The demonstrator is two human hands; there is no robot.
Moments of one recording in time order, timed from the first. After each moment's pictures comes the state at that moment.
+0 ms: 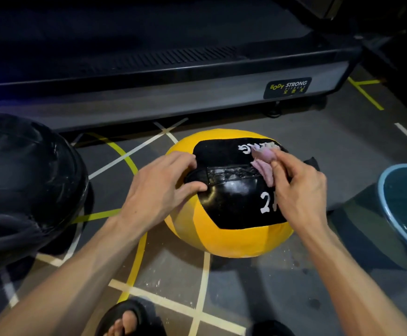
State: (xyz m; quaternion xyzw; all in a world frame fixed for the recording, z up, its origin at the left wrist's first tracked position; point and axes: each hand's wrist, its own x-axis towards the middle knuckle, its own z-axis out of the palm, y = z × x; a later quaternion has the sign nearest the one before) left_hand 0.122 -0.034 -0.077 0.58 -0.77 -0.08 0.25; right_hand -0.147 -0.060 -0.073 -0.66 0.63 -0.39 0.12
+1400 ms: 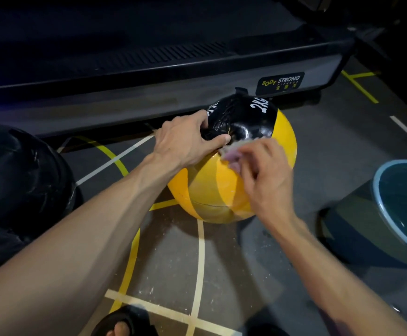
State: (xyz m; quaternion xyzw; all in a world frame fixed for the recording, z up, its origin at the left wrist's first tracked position) left_hand 0.067 -0.143 -0.048 0.68 -0.70 -0.11 0.18; right_hand -0.120 -0.080 -0.073 -0.75 0.50 -0.43 0.08
